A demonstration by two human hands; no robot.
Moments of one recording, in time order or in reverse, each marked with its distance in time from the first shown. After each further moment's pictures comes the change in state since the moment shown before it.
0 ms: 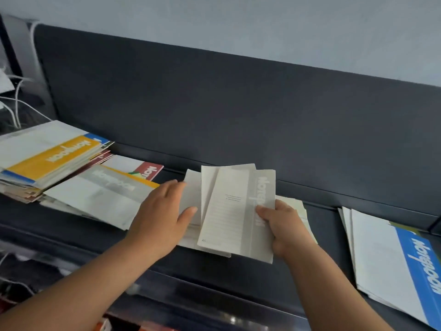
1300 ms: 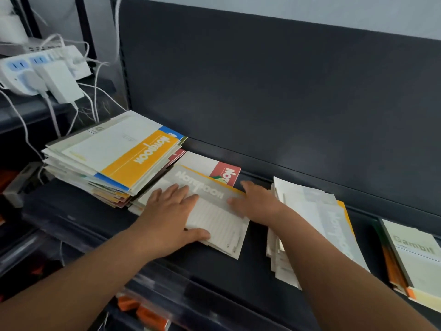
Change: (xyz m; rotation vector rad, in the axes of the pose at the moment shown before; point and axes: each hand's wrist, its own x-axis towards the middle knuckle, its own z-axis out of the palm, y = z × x) left_hand 0.047 -0.212 -0.045 0.364 -0.423 -0.027; right_hand 0.051 -0.019 0.266 -1.221 -0.354 -0.253
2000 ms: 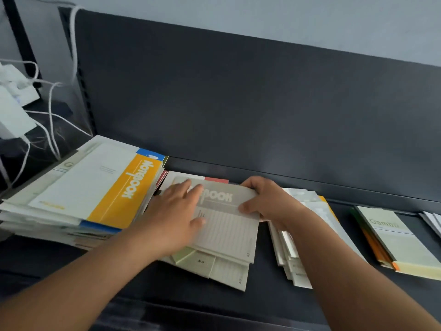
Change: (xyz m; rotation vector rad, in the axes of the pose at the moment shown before) left_hand 0.037 -0.028 -0.047 -0.097 0.054 0.227; right_hand -0.007 -0.011 -0.019 0.632 0.168 0.115
